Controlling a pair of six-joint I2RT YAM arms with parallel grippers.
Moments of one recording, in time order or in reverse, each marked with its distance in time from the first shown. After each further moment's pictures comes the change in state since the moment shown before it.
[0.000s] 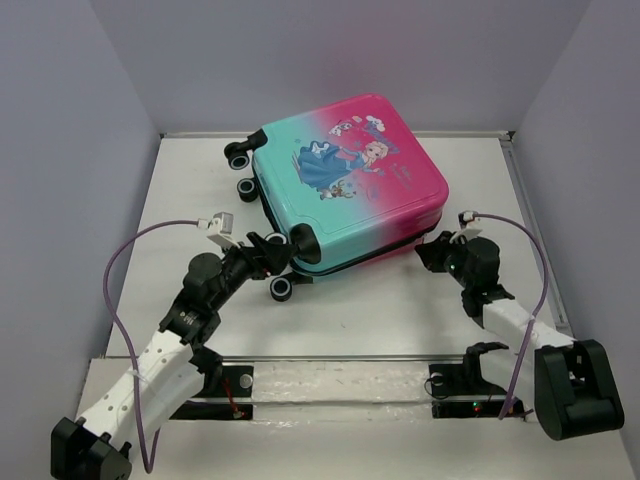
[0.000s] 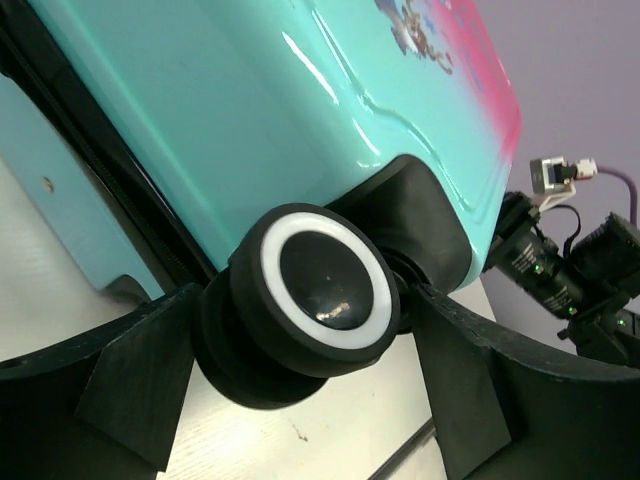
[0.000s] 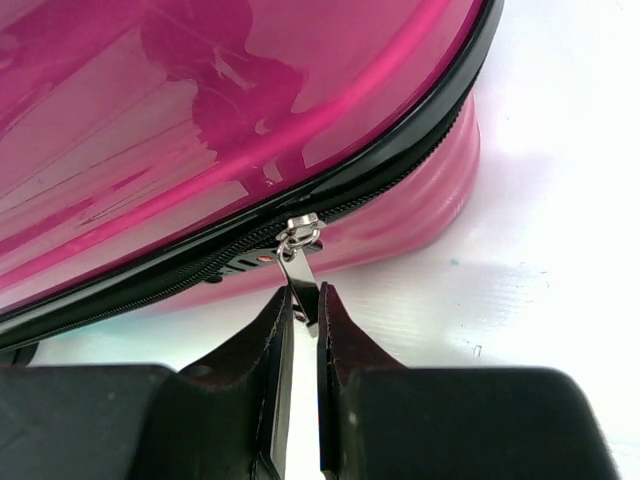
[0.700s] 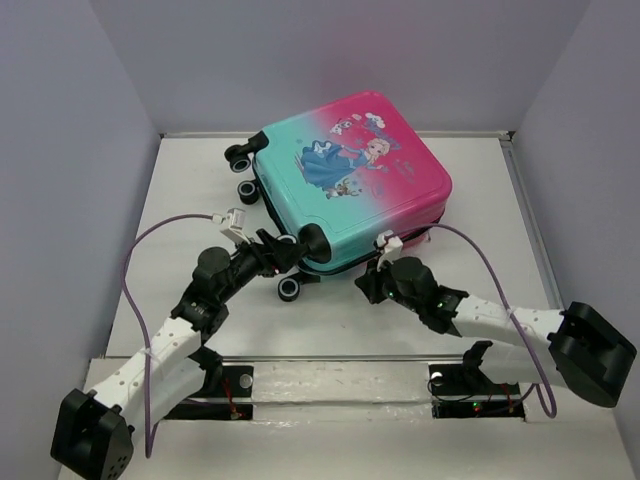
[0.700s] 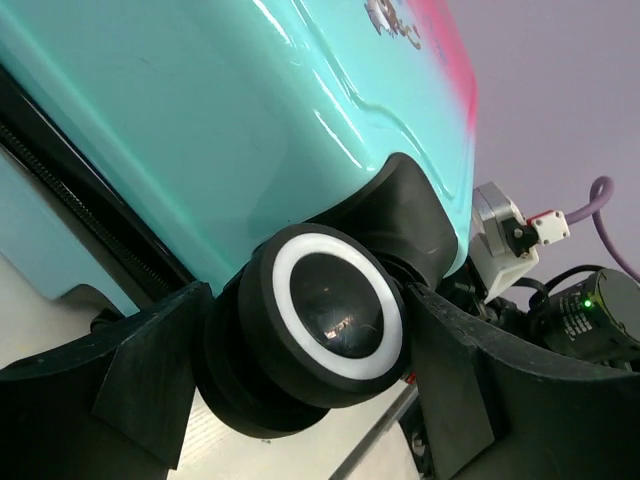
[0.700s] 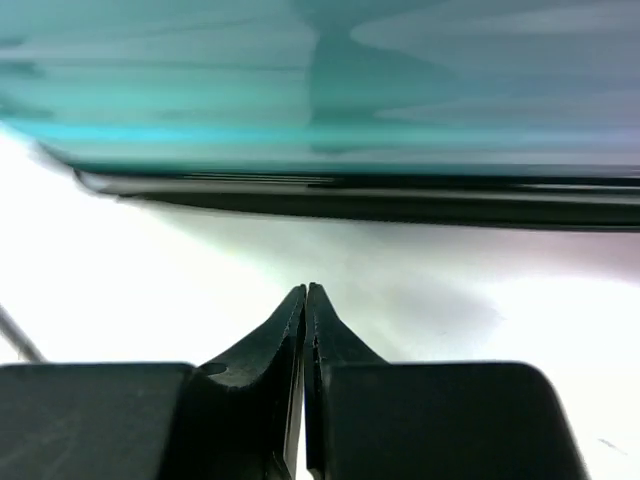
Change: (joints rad) left arm 0.000 0.137 -0.019 0.204 0.128 -0.050; right arm 0.699 0.119 0.150 -0.158 0.414 -0.027
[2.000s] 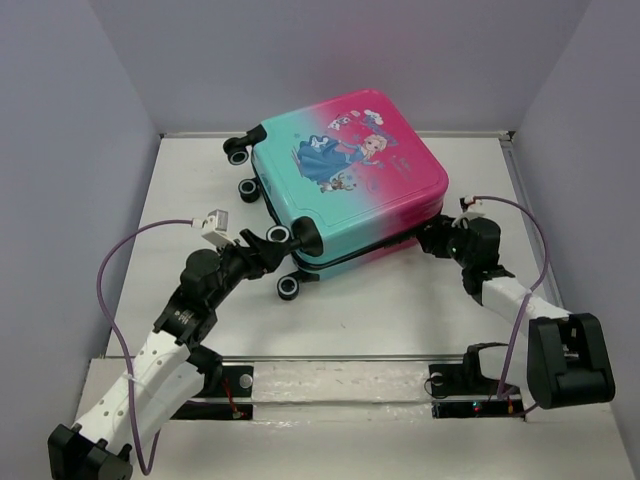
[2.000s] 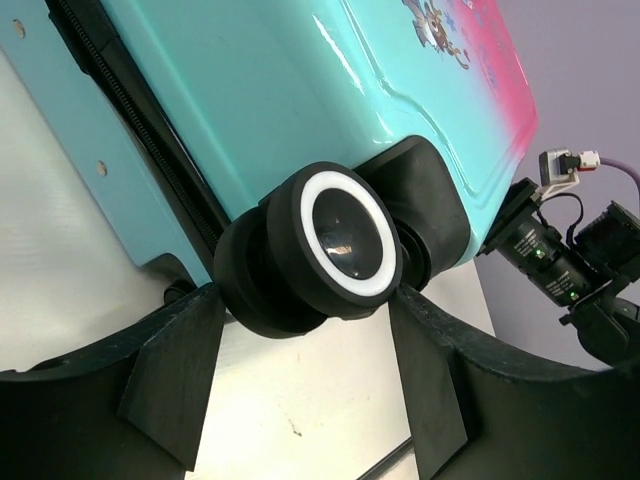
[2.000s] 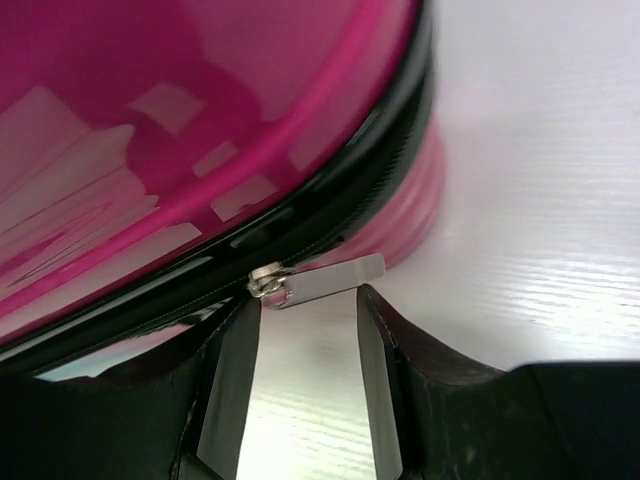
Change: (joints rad) left arm 0.016 -0.148 0.085 -0.339 -0.158 0.032; right arm -0.750 0.020 0.007 0.062 -0.384 -0.026
